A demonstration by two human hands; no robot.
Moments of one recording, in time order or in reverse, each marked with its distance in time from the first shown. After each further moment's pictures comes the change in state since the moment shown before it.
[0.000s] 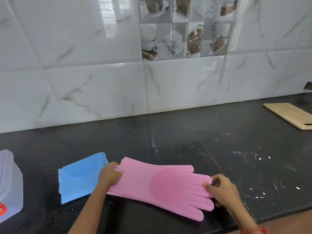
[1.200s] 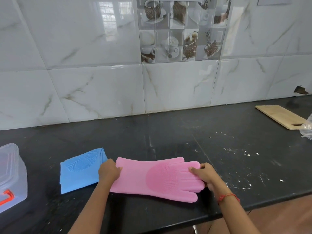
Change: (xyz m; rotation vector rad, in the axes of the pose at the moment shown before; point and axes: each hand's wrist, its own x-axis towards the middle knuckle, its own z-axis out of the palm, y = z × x) left_hand -0.025 0.007 0.004 0.147 0.119 -0.052; right_hand 0.030 -0.014 0.013 0.340 -0.124 0.138
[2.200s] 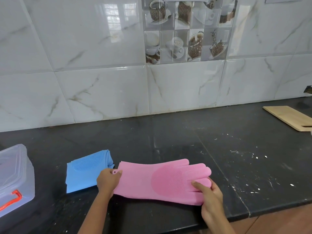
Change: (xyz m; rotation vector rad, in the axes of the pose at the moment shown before) left_hand -0.019 -0.016 -0.001 -0.543 0.057 -0.181; right_hand -0.066 0.023 0.035 0.823 0.134 -0.033
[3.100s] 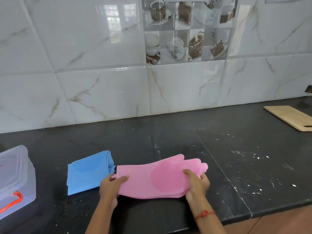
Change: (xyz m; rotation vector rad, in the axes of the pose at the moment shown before) left_hand -0.016 -0.012 0.003 -0.498 -0.149 -0.268; right_hand 0.012 0.002 0.049 -0.024 0.155 0.065
